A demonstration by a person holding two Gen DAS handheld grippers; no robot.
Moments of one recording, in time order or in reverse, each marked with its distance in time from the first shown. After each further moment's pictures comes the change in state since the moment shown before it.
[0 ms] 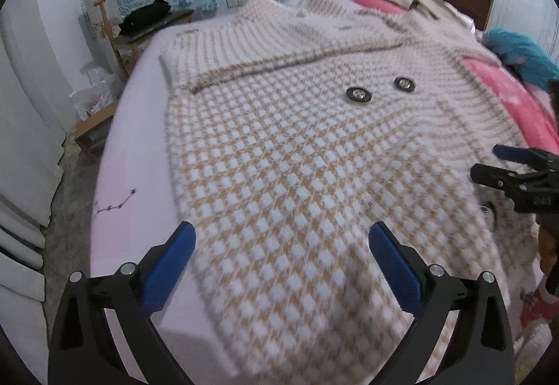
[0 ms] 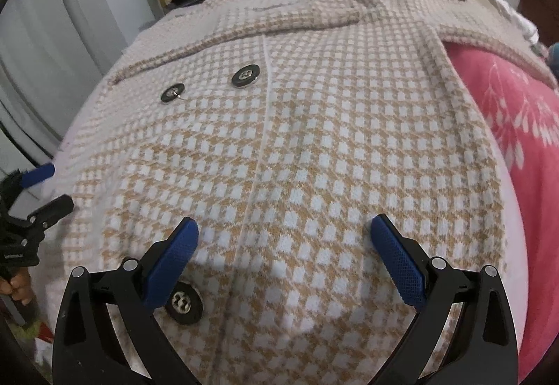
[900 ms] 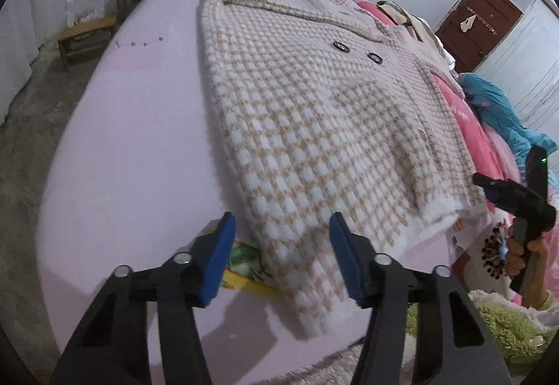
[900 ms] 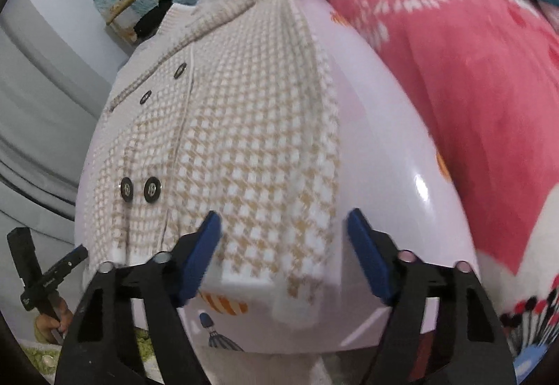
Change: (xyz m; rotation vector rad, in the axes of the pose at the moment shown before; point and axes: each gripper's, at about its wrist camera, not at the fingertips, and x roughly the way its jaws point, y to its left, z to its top) left arm -0.049 0.025 -0.110 -0.292 0.092 -0.289; right arm -0.079 -0.088 -0.080 0.297 0.044 0.064
